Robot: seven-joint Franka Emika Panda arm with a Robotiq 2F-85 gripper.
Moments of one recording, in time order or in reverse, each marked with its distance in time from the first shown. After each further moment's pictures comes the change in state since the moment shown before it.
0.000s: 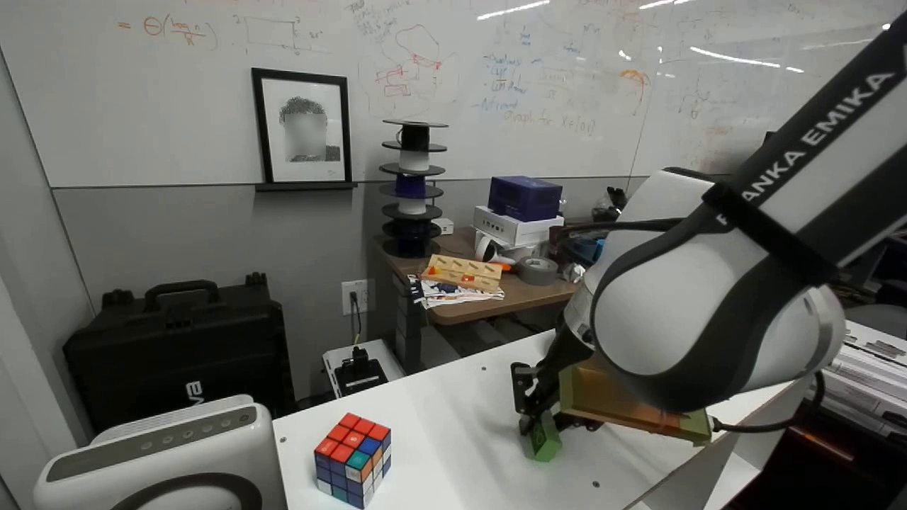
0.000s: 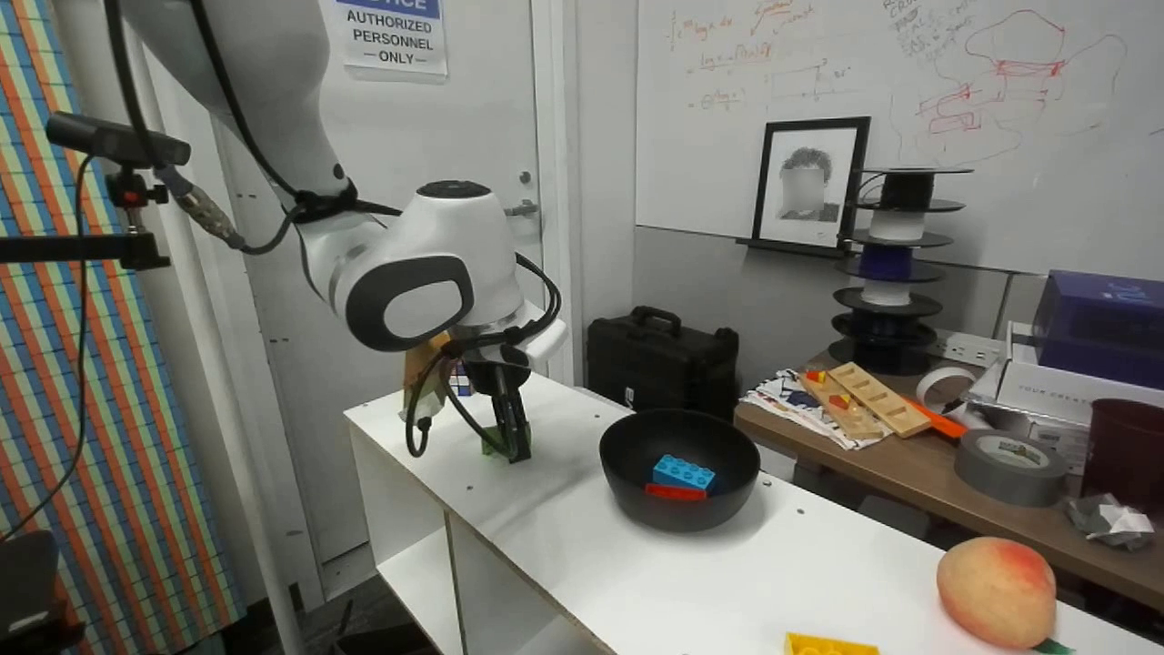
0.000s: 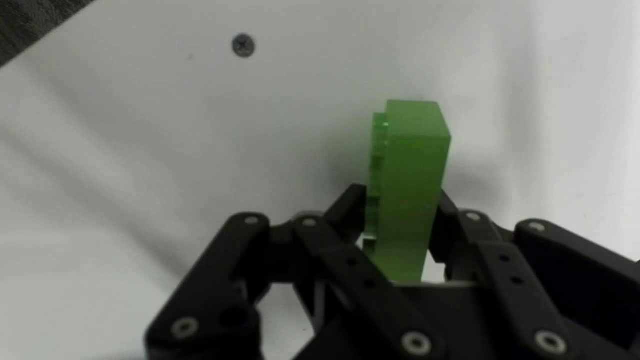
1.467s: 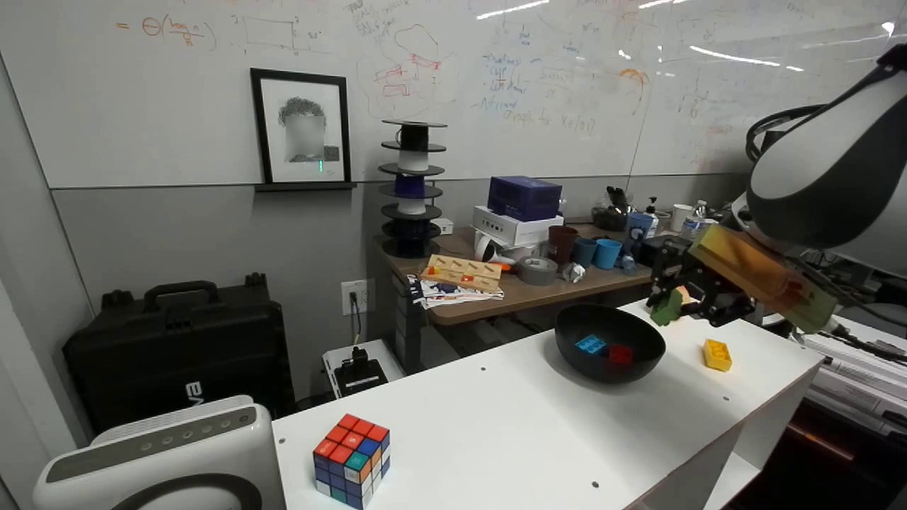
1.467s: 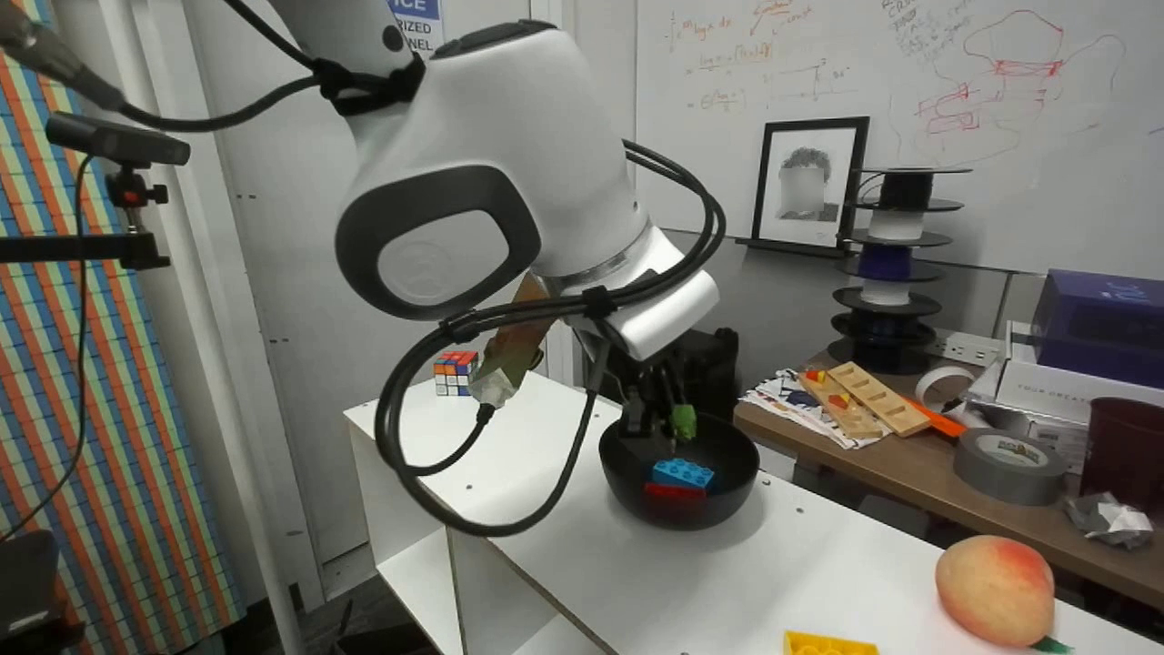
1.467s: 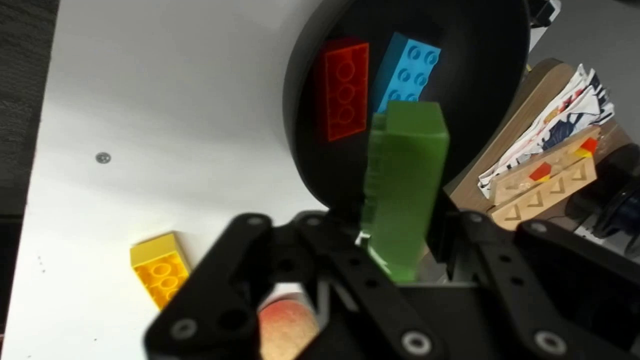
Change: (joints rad) arm -0.413 -0.270 0.102 -0.243 0.146 0.244 0.088
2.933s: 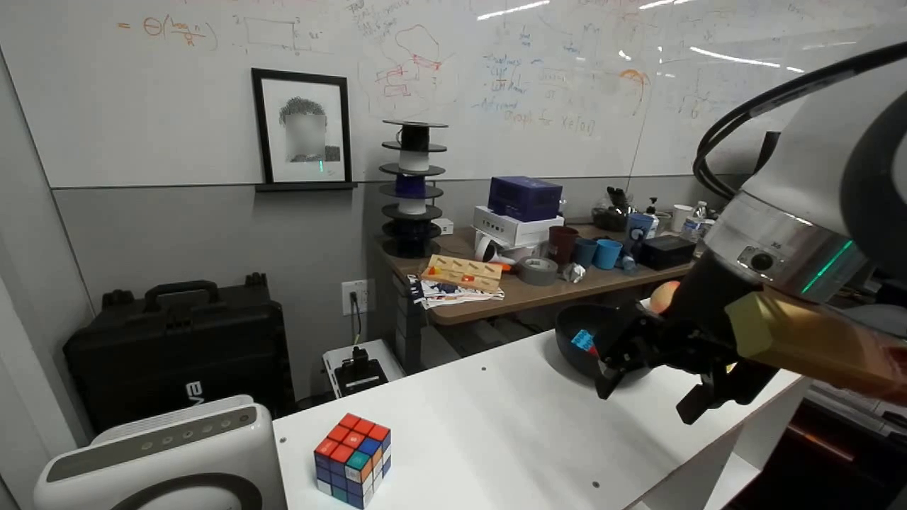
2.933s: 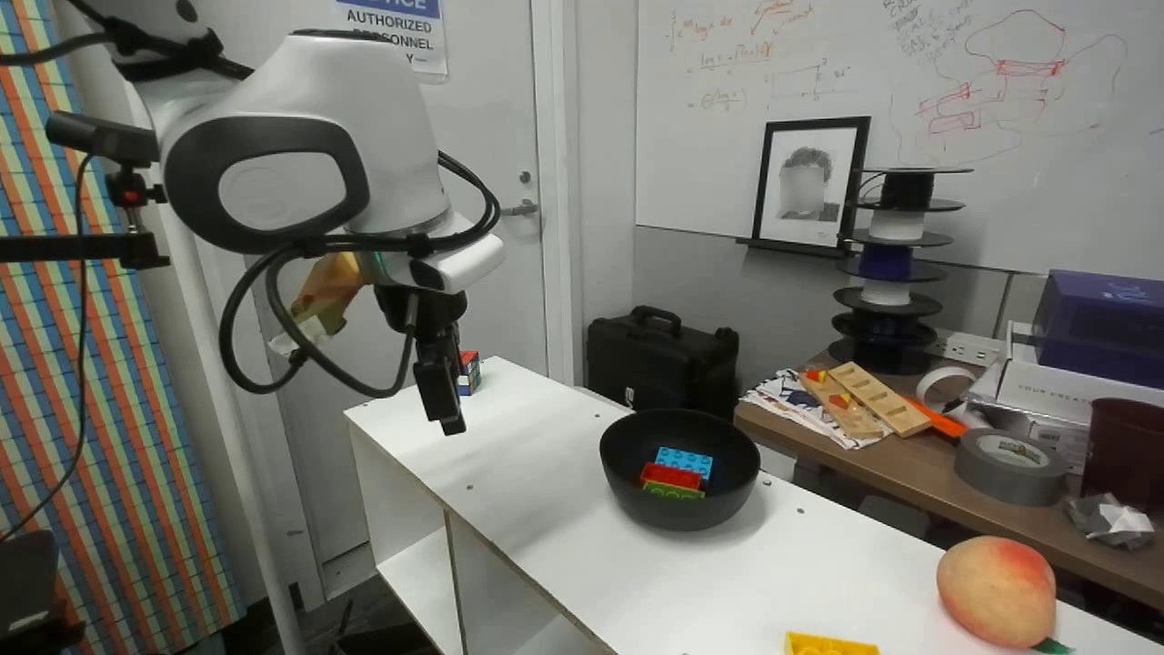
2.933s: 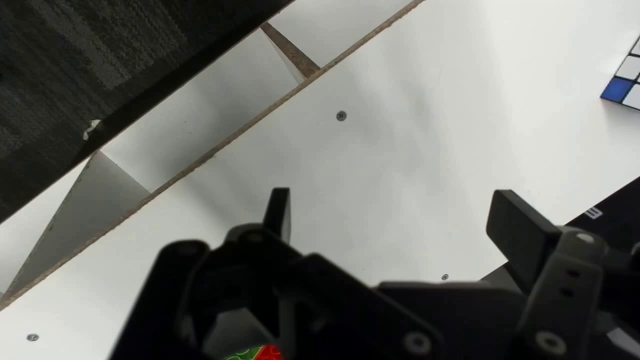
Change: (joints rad) arm 0.322 -0.182 -0.029 -0.204 -0.138 -0.252 -0.066
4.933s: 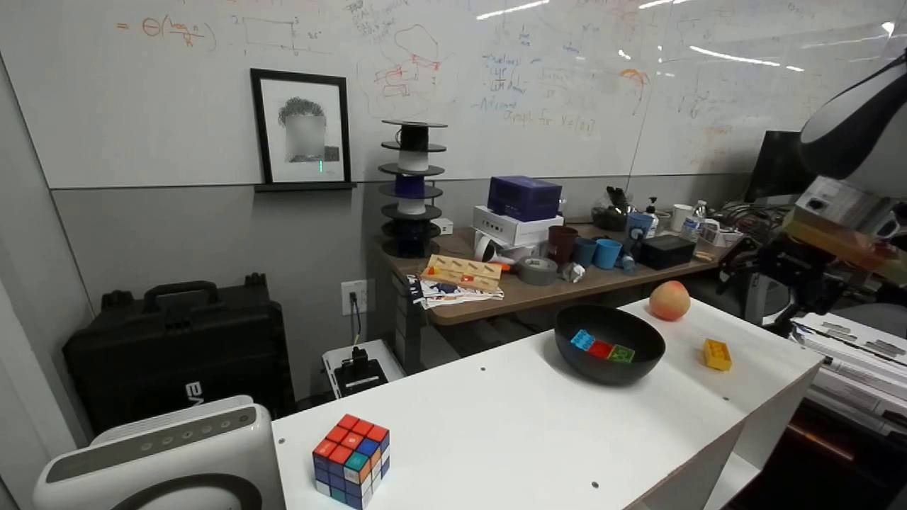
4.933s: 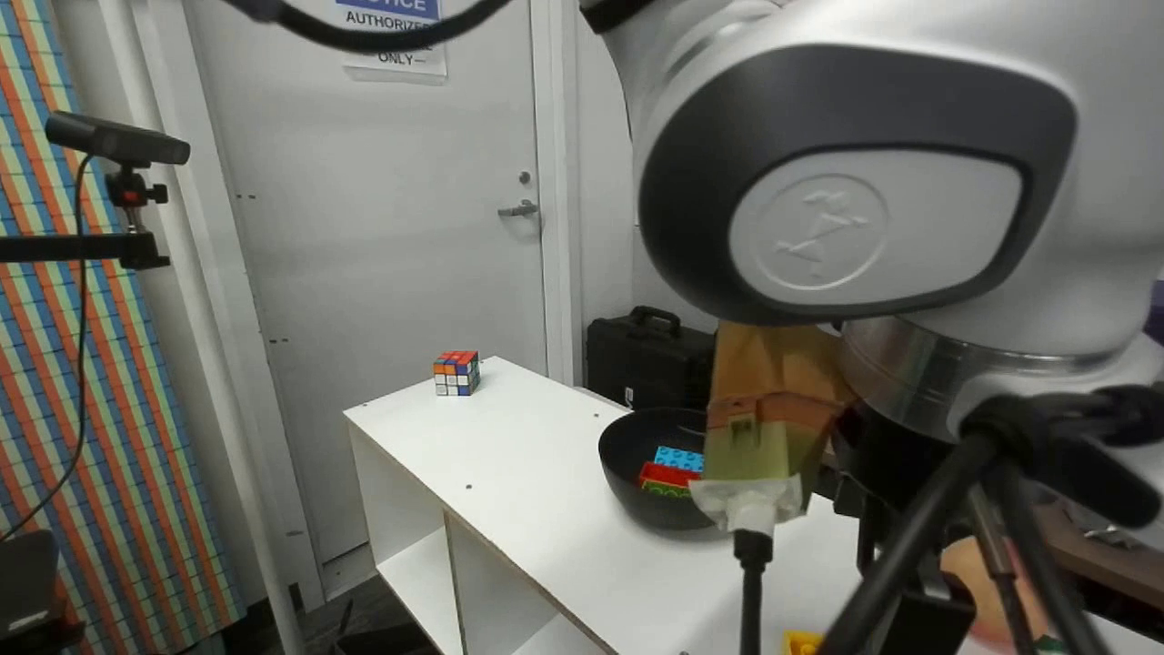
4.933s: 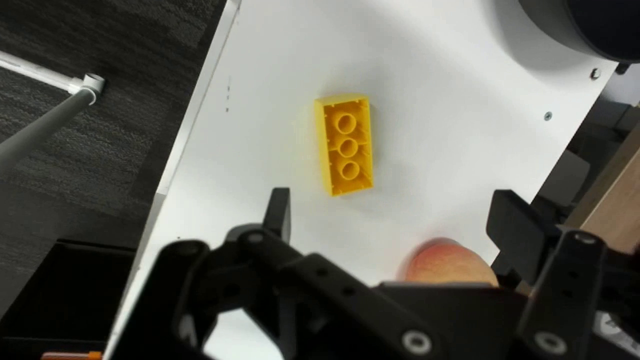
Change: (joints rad) arm -0.531 0.277 -0.142 0.526 0.154 -0.396 -0.211
